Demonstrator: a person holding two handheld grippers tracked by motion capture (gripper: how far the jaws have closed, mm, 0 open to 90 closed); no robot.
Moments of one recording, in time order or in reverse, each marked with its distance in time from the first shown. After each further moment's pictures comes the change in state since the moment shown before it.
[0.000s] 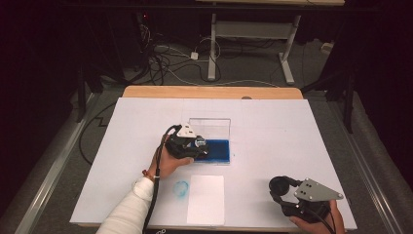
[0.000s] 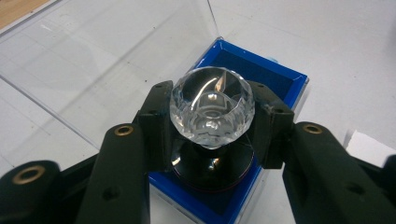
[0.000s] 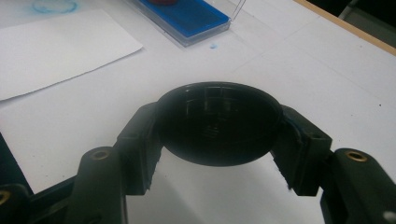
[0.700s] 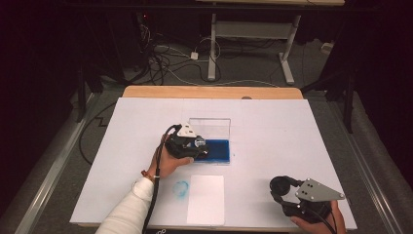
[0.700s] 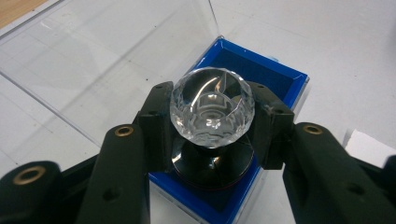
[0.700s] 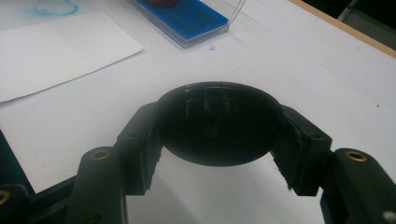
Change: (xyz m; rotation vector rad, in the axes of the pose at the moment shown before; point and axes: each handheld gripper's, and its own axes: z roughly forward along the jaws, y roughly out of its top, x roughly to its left) left arm 0.000 0.002 -0.002 0.012 0.005 -0.001; right arm -0.001 0.000 -0.002 -0.007 0.001 0.005
